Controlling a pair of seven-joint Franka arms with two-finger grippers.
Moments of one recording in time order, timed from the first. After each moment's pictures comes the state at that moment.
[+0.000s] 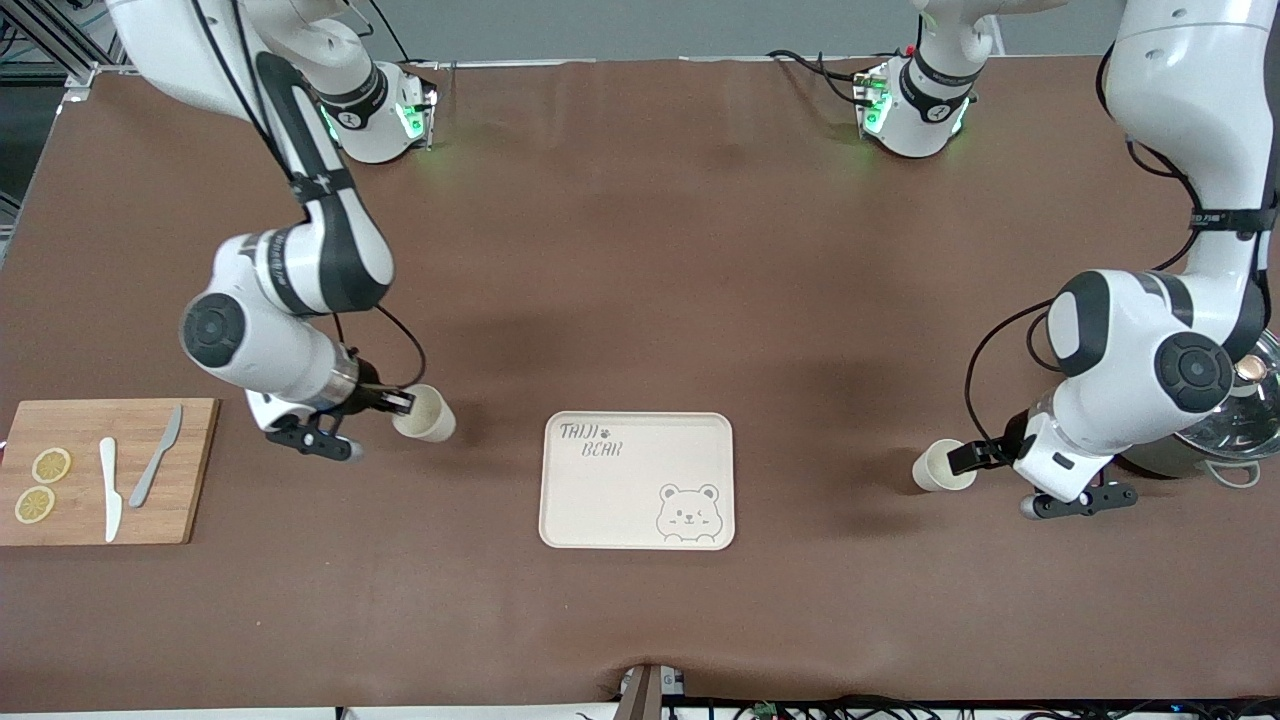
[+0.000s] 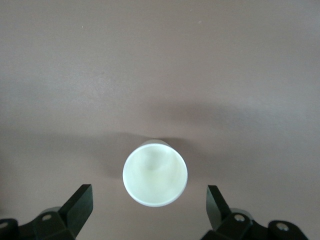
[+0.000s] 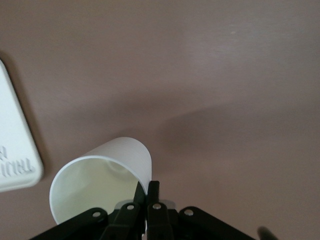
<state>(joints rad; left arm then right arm) 0.04 0.49 -0.14 -1.63 0.01 2.18 -0.22 0.34 0.34 -0.18 -1.92 0.25 2.21 0.23</state>
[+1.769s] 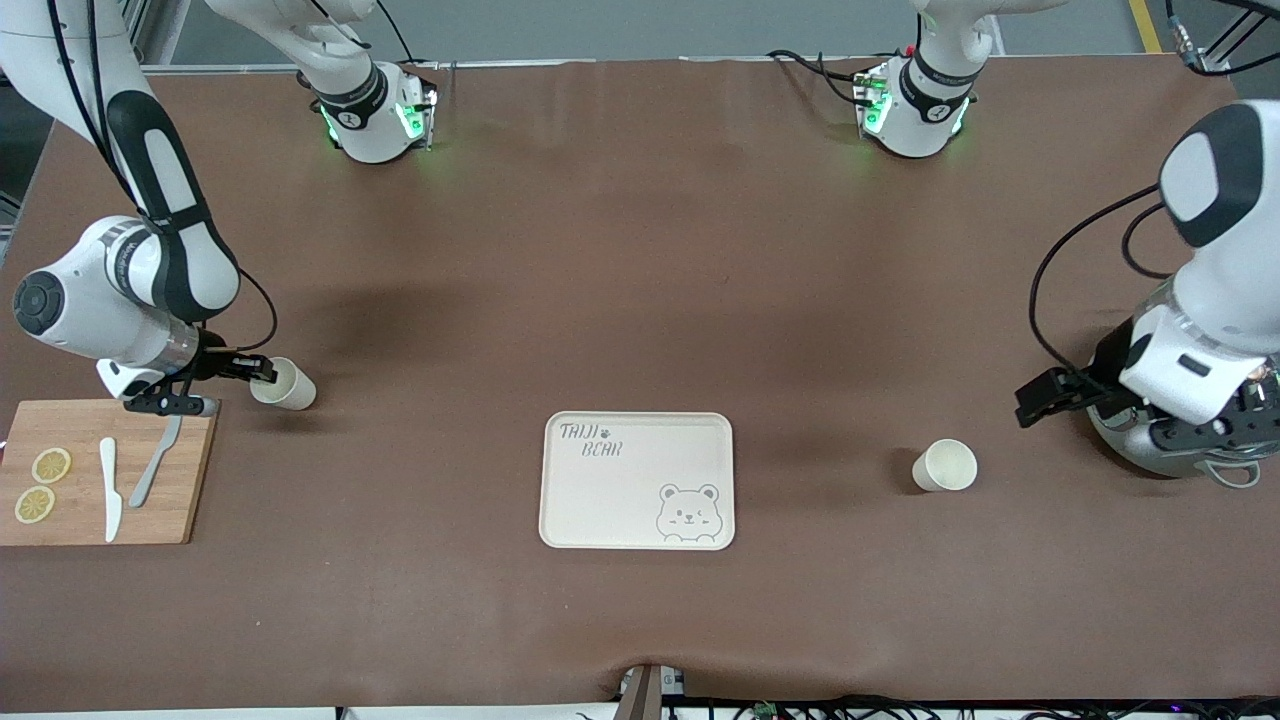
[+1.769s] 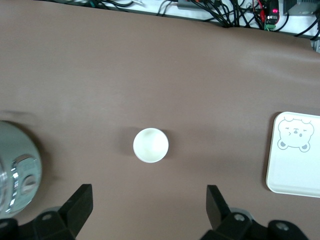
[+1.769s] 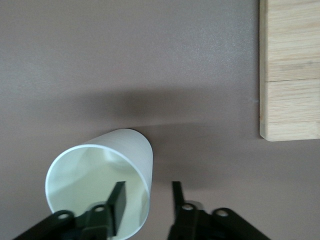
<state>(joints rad) 0.06 0.24 -0.17 -1.50 0.01 1.89 -0.23 -0.04 0.34 -0.18 -2.15 0.21 2.36 -0.29</state>
